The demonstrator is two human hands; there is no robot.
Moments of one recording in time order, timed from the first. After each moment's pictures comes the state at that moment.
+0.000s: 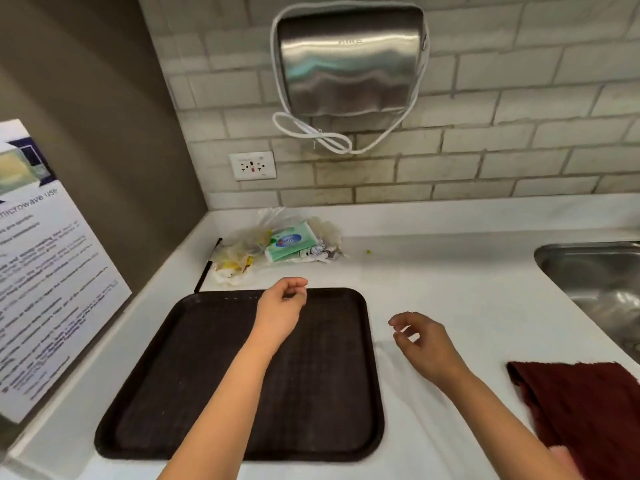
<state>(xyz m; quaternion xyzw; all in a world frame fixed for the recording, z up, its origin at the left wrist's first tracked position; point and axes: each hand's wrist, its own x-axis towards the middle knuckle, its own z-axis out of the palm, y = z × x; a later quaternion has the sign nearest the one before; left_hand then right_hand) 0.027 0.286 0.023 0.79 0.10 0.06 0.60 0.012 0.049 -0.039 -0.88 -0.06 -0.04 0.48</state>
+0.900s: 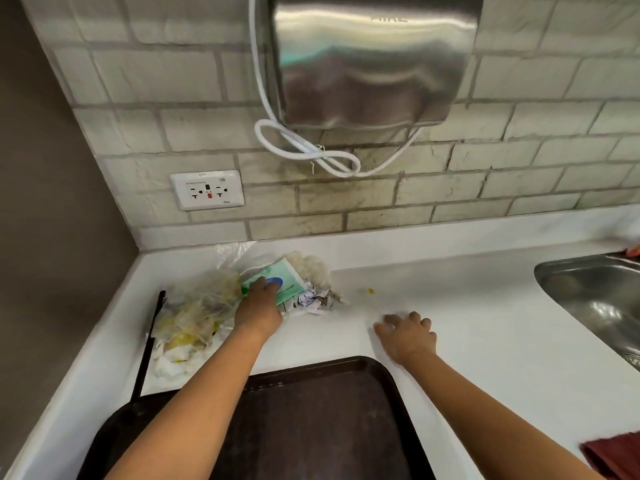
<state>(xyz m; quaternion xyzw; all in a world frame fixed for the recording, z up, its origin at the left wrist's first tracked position) 0.288 0.359 -0.039 0.98 -0.04 -0.04 0.18 0.213 0.109 -0.063 -0.96 0.21 0.09 0.14</state>
